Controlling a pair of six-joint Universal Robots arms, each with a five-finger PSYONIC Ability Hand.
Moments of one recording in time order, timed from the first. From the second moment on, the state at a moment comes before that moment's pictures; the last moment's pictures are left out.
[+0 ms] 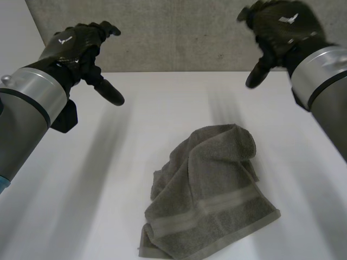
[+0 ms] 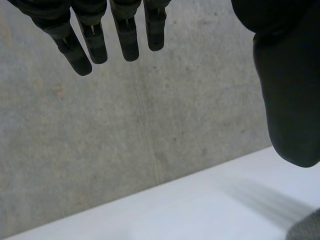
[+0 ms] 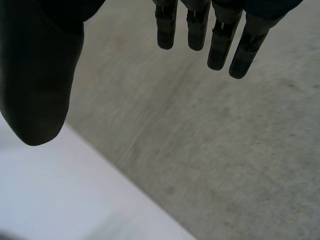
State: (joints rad) left arm 4.25 -1.69 -1.33 3.03 -1.59 3.04; right arm 2.04 -1.42 1.23 0.08 1.57 2.90; left_hand 0.29 0.29 0.28 0.29 0.25; right_hand 0.23 0.26 0.25 0.26 0.06
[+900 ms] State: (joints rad) left arm 4.09 -1.77 -1.35 2.92 -1.64 3.05; right arm 2.02 -1.26 1.21 0.18 1.53 2.69; left_hand 0.28 0.28 0.27 0.29 0.25; right_hand 0.23 0.26 0.25 0.26 0.06
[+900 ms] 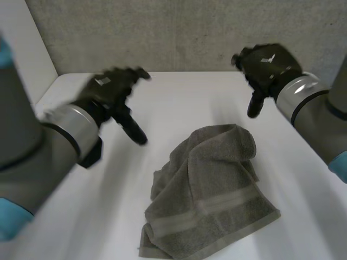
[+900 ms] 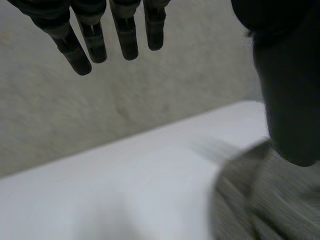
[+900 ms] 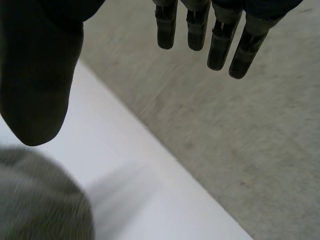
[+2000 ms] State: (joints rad) left arm 3.84 -1.77 -1.47 3.20 -1.64 3.17; right arm 1.80 -1.39 1.16 0.45 1.29 2.70; left_hand 1.46 1.50 1.54 1.51 1.49; right_hand 1.33 1.29 1.33 1.34 1.15
